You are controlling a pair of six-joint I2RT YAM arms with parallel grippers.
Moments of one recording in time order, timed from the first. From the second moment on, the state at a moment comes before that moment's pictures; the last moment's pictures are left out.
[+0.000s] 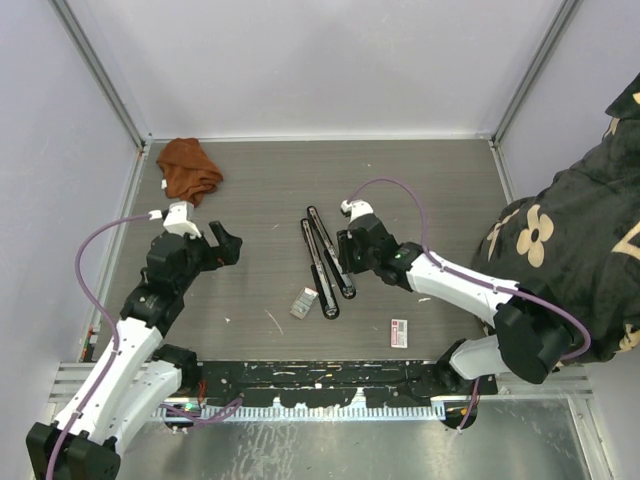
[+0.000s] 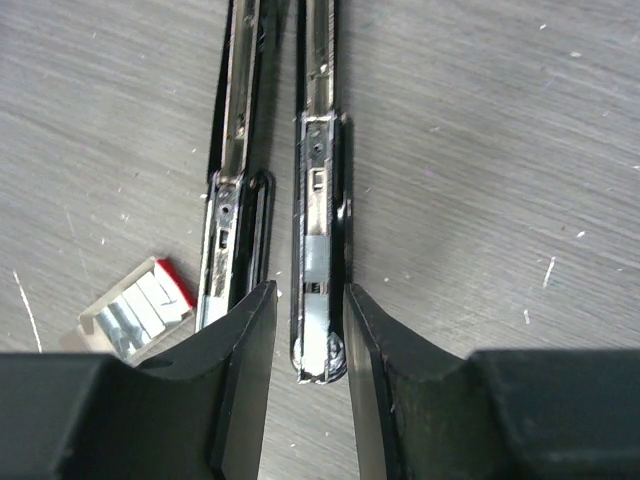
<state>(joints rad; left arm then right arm) -0.27 0.68 0.53 -0.18 -0.04 -0.42 0.72 1.37 0.83 -0.20 0.12 0.35</state>
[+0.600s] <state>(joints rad) -0.27 0.70 0.63 -0.41 0.08 -0.49 1.00 1.40 0.79 -0.18 0.33 0.51</state>
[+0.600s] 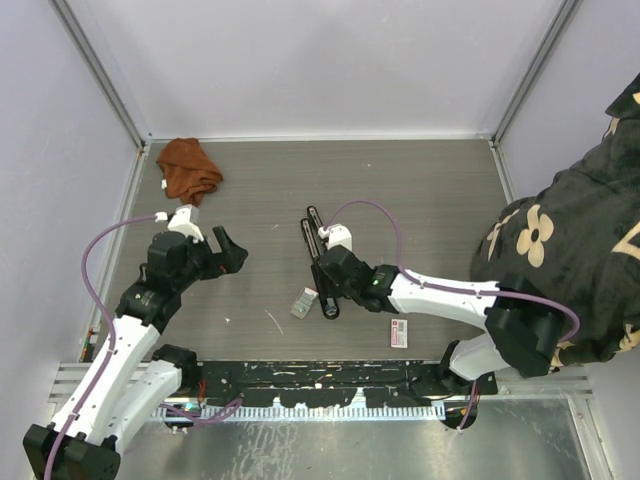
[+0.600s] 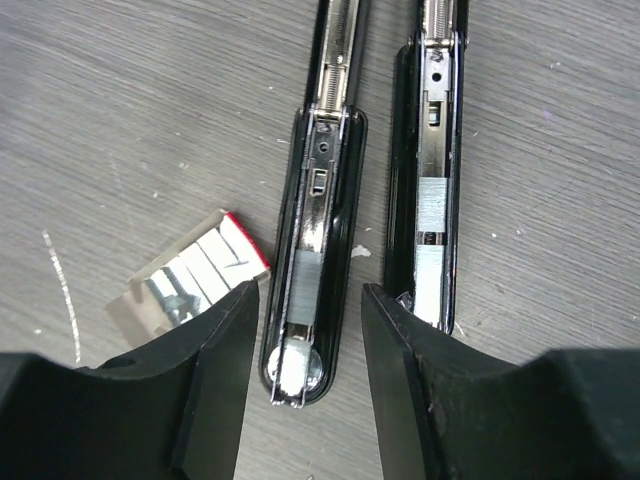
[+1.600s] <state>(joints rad) -0.27 0.63 0.60 -0.45 0.12 -0.52 1.00 1.77 1.02 -0.10 0.51 0.44</state>
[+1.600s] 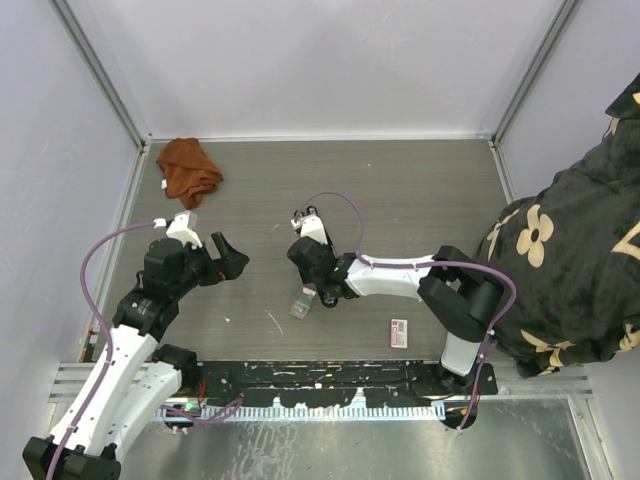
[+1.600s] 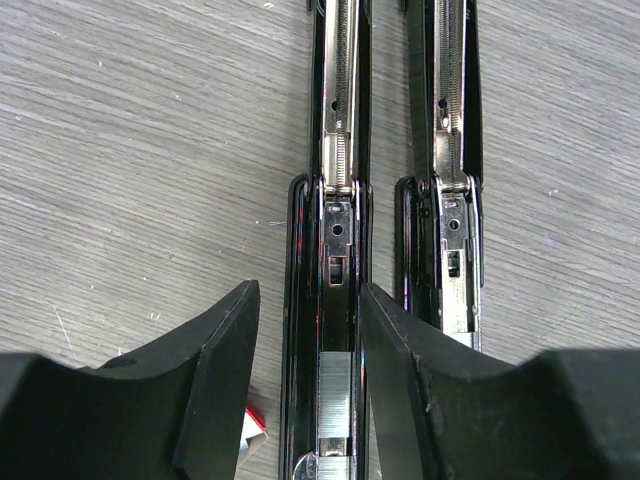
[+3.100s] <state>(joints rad) -0.27 0.93 0.57 -0.13 0.22 -0.64 0.86 1.86 0.99 0.22 0.29 0.34</state>
